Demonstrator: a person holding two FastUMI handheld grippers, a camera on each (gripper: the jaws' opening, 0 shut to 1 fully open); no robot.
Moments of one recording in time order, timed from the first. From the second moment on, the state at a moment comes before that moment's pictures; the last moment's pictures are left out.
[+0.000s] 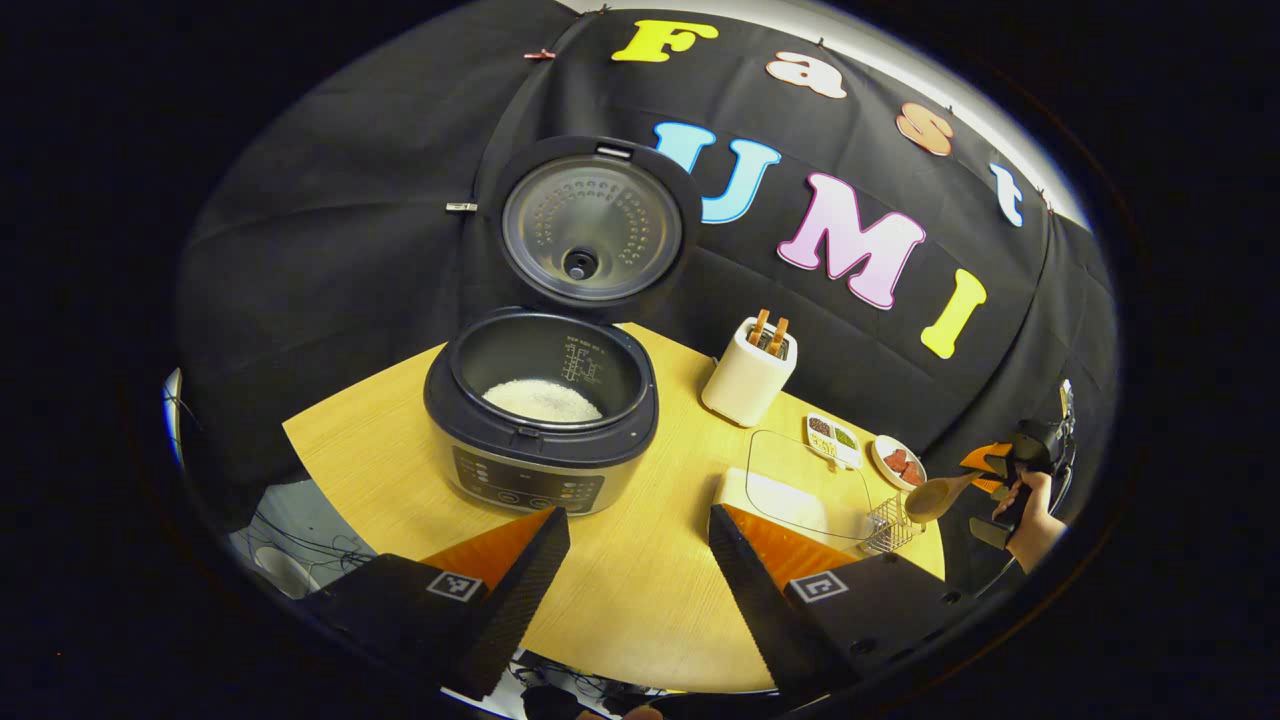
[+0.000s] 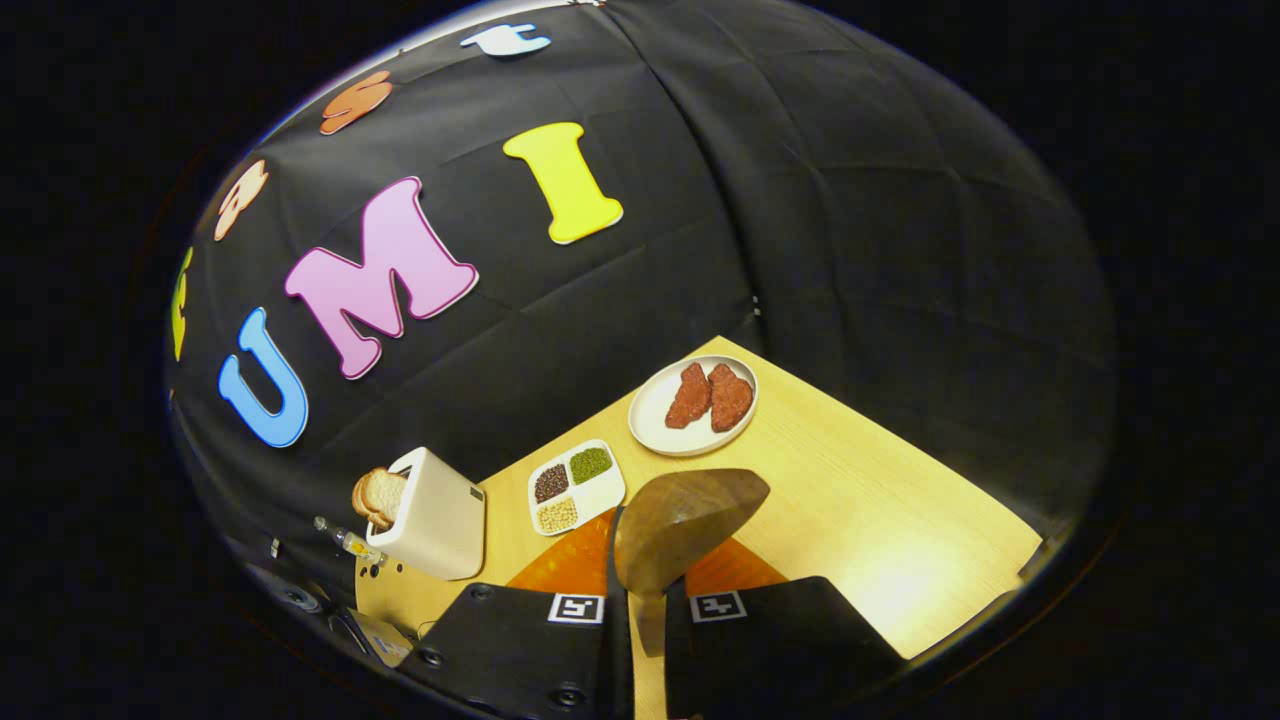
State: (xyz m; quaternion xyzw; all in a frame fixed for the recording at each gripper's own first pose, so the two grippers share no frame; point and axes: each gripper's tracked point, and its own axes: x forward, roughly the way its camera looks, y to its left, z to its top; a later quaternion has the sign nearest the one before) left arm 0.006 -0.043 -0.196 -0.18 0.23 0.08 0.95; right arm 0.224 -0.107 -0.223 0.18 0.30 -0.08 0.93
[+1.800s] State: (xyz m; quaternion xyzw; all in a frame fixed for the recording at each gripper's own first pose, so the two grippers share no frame) left arm -0.008 0.026 -0.243 -0.20 0.26 0.03 0.94; right arm 0.128 0.155 -0.341 0.02 0.35 0.13 0.93
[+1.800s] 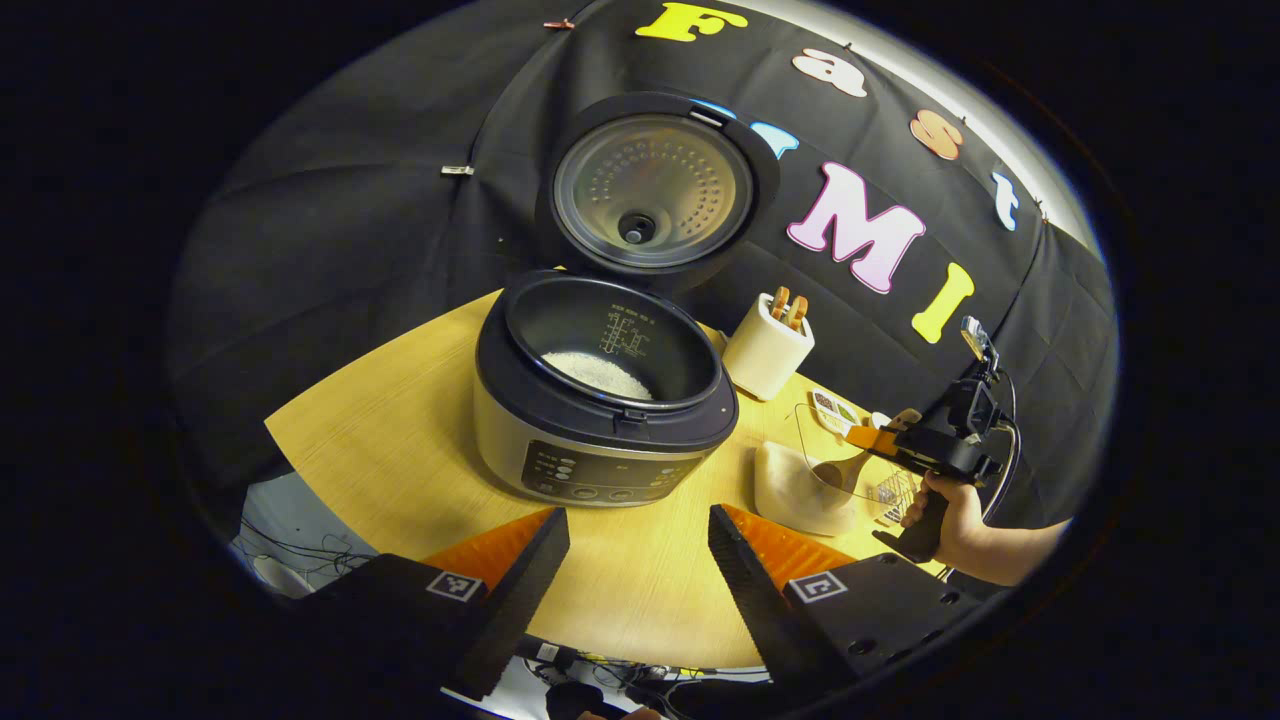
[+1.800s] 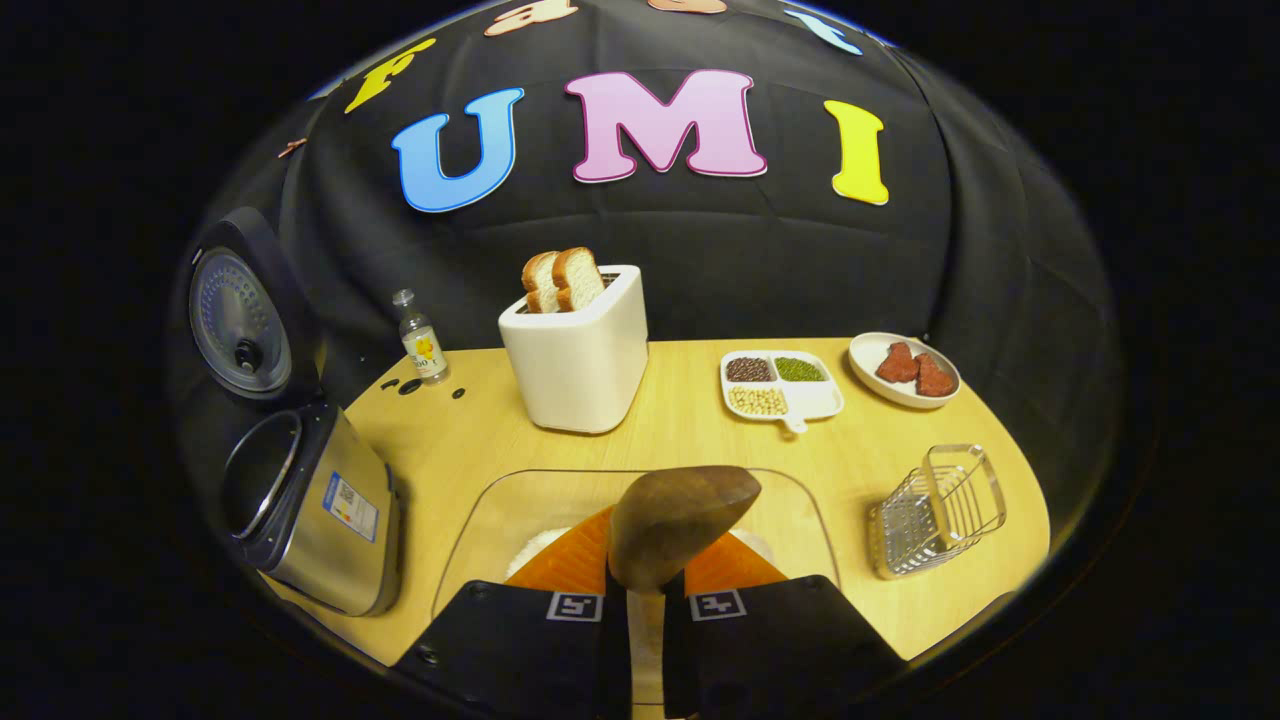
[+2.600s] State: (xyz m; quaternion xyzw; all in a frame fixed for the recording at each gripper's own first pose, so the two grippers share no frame) left arm -0.015 0.035 -0.229 -0.21 0.24 0.03 0.95; right arm 0.118 0.179 -0.313 0.23 0.42 0.11 0.87
